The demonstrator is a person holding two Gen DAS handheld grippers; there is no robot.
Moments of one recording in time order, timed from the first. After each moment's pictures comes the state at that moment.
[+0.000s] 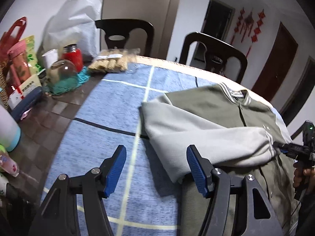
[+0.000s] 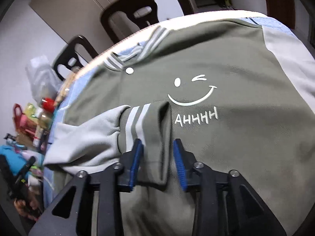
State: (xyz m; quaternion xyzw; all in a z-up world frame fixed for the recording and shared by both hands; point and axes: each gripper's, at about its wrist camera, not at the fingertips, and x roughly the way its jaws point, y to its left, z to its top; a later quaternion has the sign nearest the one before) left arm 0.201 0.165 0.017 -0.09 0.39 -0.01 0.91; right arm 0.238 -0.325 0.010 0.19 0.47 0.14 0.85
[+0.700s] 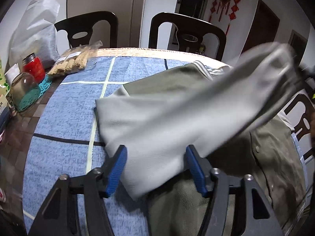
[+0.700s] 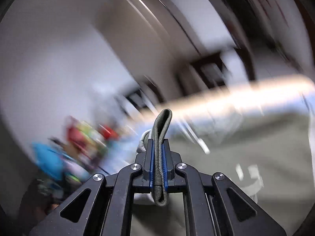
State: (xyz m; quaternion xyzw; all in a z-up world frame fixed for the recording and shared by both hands) left arm 0.243 0.109 -0.001 -0.04 0.43 -0.08 0.90; right arm 0.229 -0.312 0.135 0.18 0.23 0.34 0.89
